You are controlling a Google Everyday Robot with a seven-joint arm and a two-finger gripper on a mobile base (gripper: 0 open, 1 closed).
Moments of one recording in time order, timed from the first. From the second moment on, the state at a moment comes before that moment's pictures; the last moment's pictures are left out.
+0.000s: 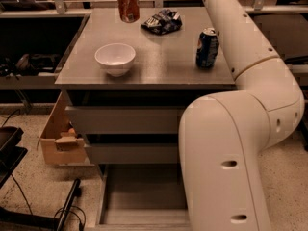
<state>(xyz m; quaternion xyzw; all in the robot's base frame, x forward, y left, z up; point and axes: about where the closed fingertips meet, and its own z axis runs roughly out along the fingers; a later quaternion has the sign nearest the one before) 0.852 0.072 1.042 -0.28 0.73 0.34 0.52</state>
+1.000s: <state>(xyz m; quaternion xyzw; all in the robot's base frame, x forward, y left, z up) 0.910 0.122 0.973 -0.26 0.76 0.33 0.50</state>
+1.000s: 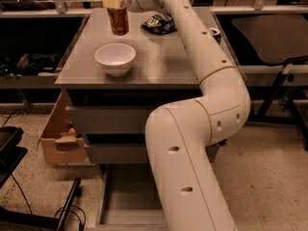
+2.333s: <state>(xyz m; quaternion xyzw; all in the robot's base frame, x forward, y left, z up) 0.921 0.150 0.931 -0.26 0.73 0.39 0.50</state>
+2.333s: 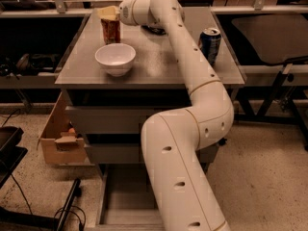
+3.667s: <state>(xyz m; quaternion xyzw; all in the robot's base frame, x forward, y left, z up) 0.920 0.151 0.930 -0.26 0.73 0.39 0.50</state>
